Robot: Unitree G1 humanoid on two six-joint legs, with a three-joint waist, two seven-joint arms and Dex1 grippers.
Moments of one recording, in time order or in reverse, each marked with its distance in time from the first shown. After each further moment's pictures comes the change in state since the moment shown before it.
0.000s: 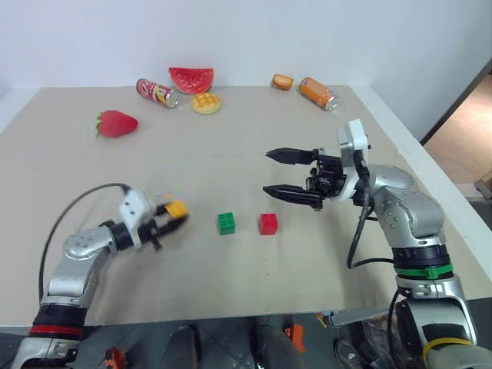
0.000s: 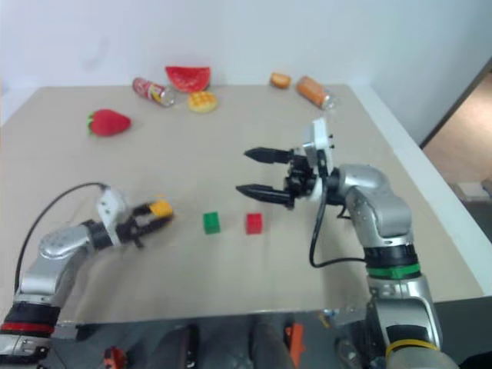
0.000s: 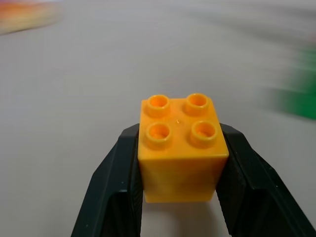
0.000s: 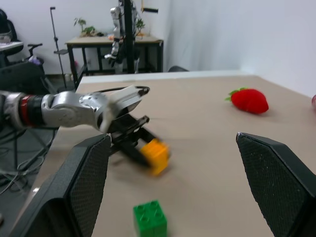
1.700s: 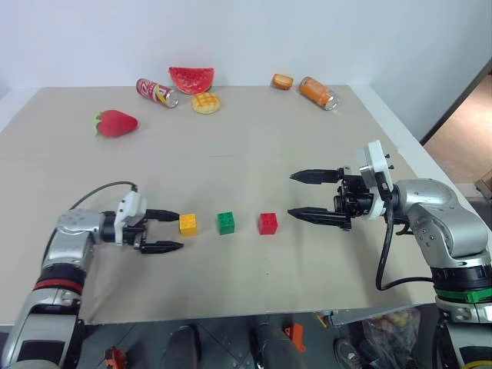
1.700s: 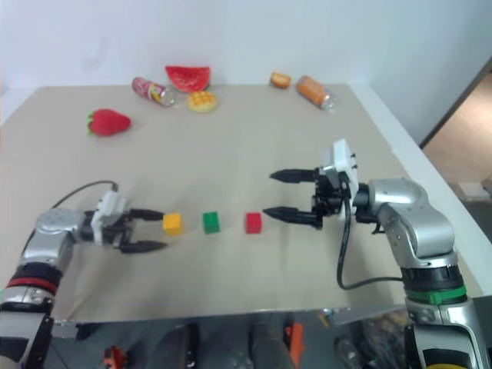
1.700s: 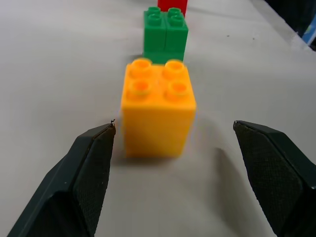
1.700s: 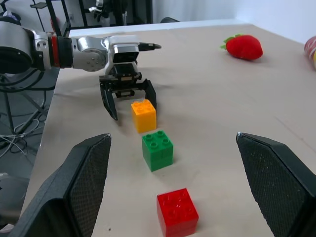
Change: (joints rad) left arm -0.249 0.083 0.046 0.522 -0.015 -0.156 -0.509; right arm 0.137 -0.168 -0.036 -0.093 -0.004 0.032 0.007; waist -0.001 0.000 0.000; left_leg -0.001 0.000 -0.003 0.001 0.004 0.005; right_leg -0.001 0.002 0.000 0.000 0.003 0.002
